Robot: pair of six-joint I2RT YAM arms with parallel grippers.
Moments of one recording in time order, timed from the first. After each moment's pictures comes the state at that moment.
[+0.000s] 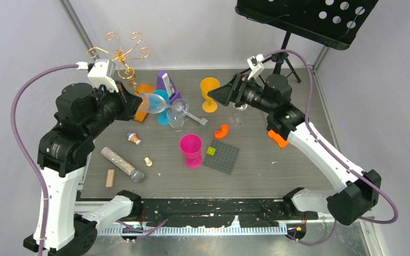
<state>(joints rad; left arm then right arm) -0.36 1.01 1.75 -1.03 -0.01 -0.27 0.48 1.24 1.16 0.03 -0.43 0.71</state>
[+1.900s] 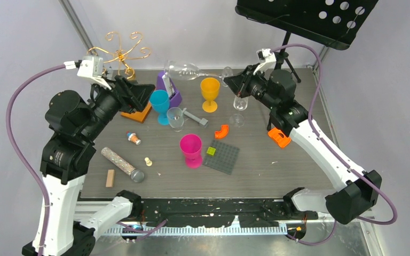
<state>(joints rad) -0.36 0.93 1.60 -0.65 0.13 -0.37 0.48 1.27 1.23 0.02 -0.20 0.50</state>
